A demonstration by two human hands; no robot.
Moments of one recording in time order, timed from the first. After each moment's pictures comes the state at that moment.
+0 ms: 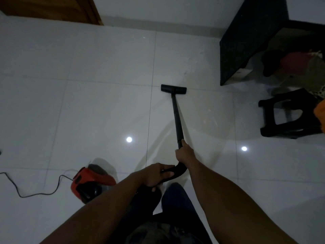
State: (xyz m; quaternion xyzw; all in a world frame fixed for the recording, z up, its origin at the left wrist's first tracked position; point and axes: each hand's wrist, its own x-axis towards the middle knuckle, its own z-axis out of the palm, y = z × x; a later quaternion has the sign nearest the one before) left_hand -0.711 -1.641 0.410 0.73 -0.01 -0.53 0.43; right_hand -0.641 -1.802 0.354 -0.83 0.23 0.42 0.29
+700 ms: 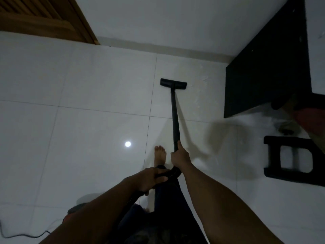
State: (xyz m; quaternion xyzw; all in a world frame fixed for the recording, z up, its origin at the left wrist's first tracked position) left_hand -0.394 -1.599 0.403 0.73 0.01 -0.53 0.44; right_hand -0.324 -1.752 0.338 -0.81 0.23 0.43 0.33
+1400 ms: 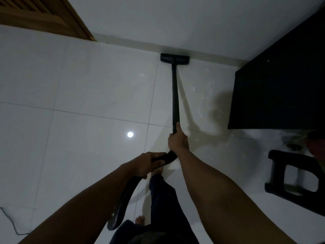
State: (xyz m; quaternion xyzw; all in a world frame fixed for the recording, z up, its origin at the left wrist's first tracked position) left_hand -0.194 -1.575 0.354 0.71 0.10 -0.53 0.45; right_hand -0.110 -1.716 0.298 -0.85 0.22 0.38 0.30
